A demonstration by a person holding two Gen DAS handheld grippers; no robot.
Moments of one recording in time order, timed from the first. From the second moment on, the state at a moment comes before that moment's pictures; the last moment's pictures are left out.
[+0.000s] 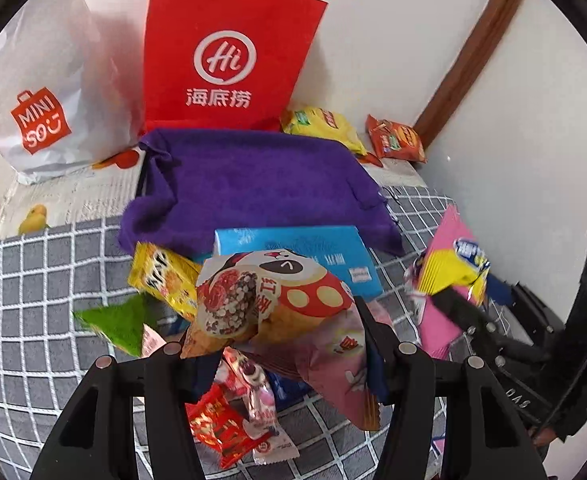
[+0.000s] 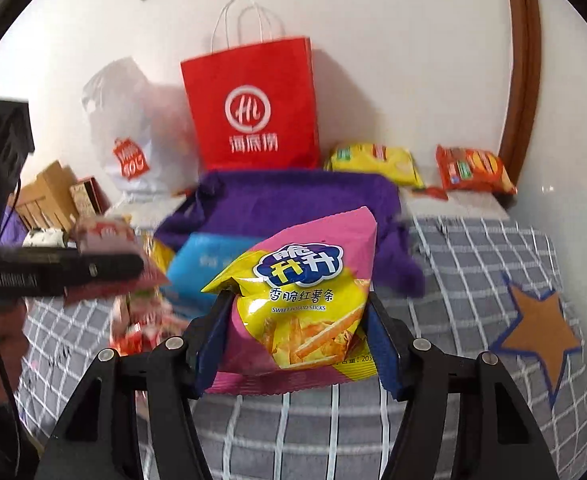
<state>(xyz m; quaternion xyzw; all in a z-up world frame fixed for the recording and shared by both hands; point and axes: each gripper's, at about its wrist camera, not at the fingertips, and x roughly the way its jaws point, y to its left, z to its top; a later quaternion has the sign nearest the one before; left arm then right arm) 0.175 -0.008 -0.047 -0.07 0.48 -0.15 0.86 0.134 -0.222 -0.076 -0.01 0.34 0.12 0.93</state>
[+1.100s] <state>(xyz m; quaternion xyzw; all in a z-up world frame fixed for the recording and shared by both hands) 0.322 0.005 -0.034 -0.04 0.47 -0.10 0.88 0.321 -0.184 -0.035 -0.07 0.32 0.13 0.94</state>
